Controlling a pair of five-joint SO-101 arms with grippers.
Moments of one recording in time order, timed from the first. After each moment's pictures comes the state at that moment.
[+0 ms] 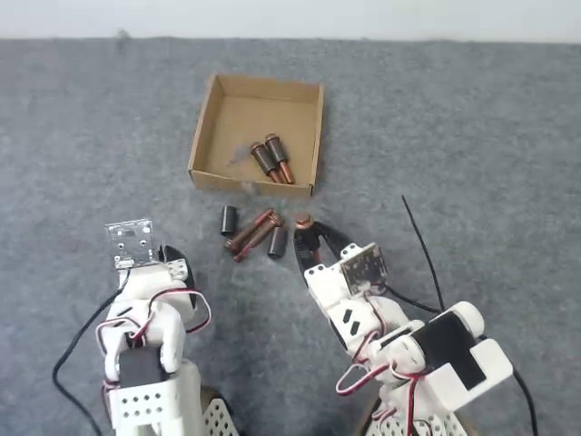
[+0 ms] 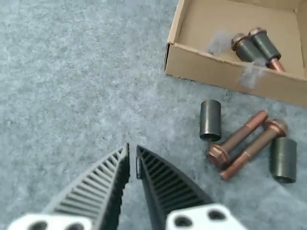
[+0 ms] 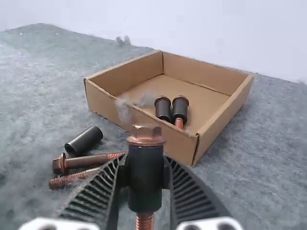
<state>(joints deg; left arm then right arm) -14.9 -101.8 97.1 58.5 4.6 -33.1 0.7 91.6 -72.1 0.7</state>
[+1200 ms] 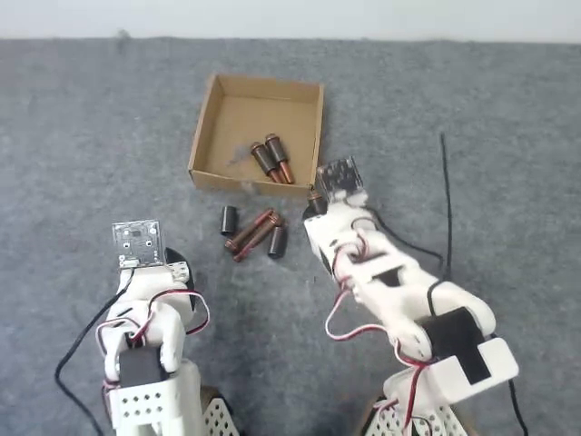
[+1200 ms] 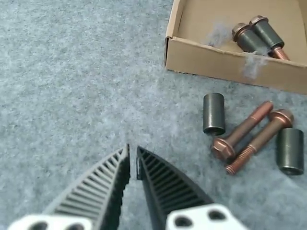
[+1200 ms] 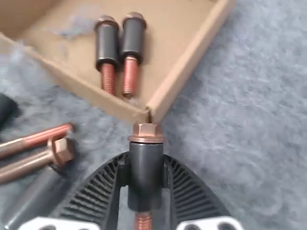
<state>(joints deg) -15.3 -101.8 97.1 58.9 2.2 -25.1 0.7 55.5 -5.5 0.8</state>
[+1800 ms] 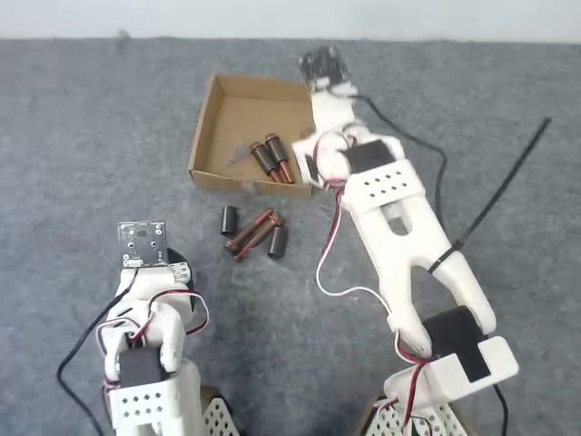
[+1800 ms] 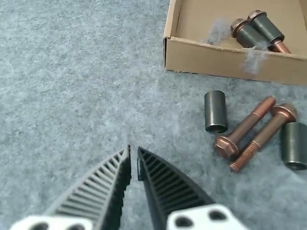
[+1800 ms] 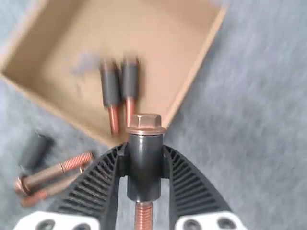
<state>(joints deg) -15.3 -101.8 97.1 58.9 0.1 -24.7 1.8 3.3 51.5 0.9</state>
